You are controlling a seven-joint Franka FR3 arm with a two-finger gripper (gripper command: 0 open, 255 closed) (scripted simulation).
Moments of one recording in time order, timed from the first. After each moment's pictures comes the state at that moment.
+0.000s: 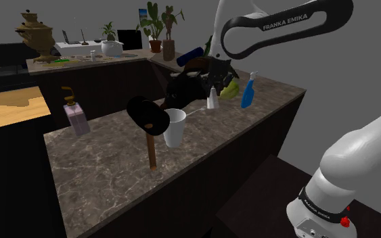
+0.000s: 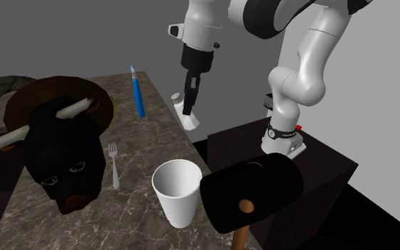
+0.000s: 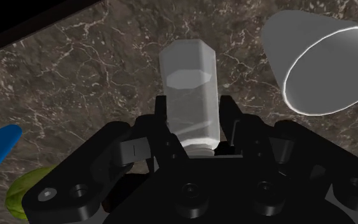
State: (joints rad) arm -0.17 -0.38 0.28 -2.26 -0.04 2.06 0.57
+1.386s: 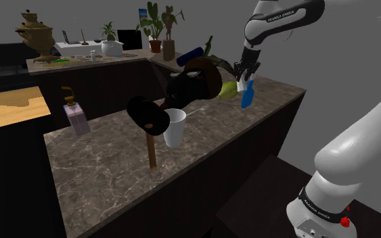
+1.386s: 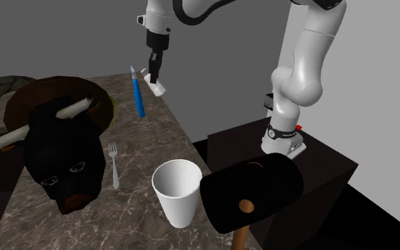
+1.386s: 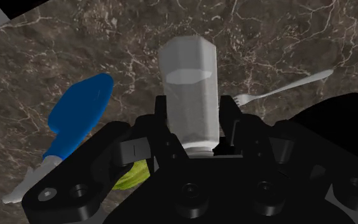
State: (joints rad) arm -0.34 -0.20 -0.06 -2.09 -0.06 2.11 0.08
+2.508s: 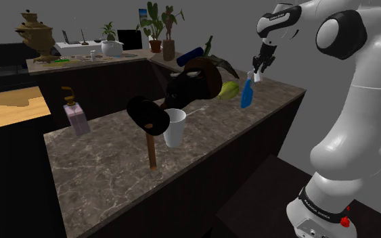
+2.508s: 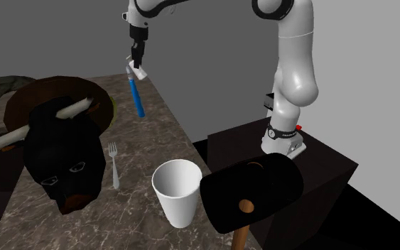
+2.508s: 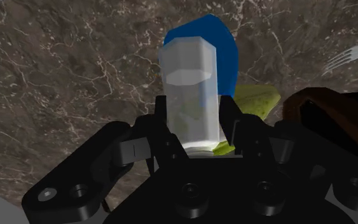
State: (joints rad) arm -0.51 0.23 -0.23 -1.59 0.10 2.02 -0.31
